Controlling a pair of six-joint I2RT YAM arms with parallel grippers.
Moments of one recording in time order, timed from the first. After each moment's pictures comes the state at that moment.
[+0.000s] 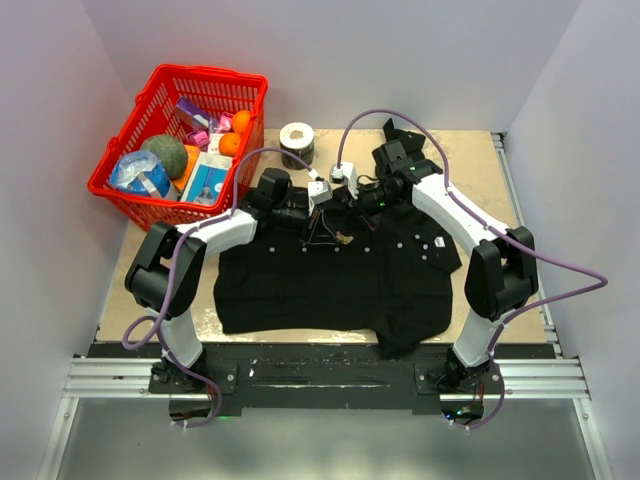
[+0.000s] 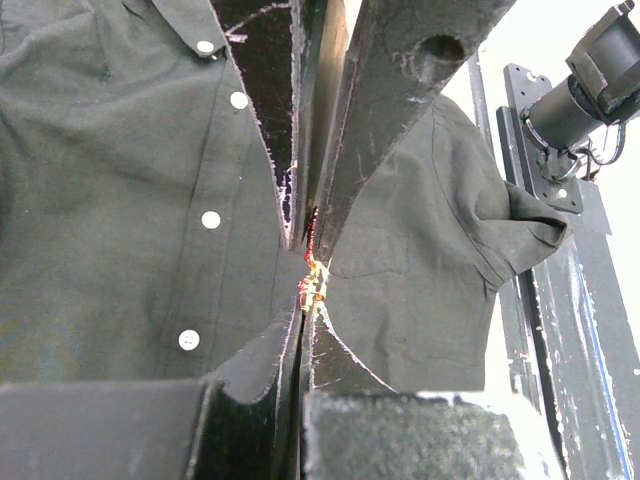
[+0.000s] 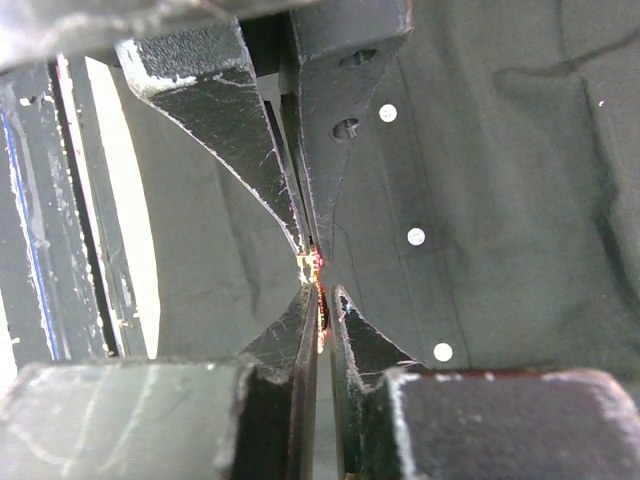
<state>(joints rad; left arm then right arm) -0.48 1.80 1.11 0.10 1.04 0.17 0.43 1.78 1.52 -0.85 -0.75 -0.60</state>
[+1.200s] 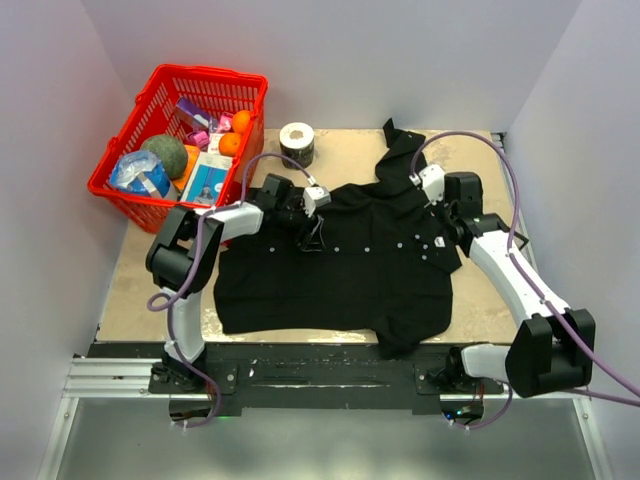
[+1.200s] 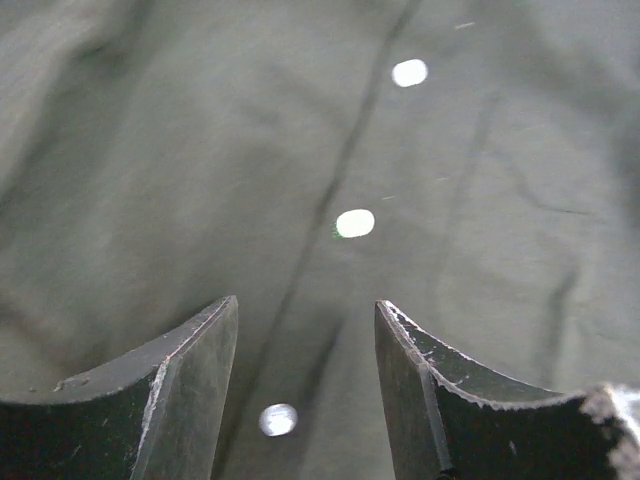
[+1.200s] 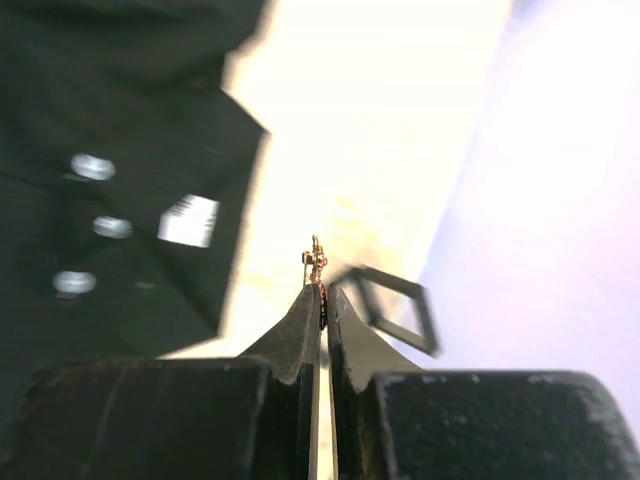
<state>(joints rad) -0.44 1.99 1.21 -0.10 0.74 0.28 0.17 1.28 0.99 -0.44 0.28 -0.59</state>
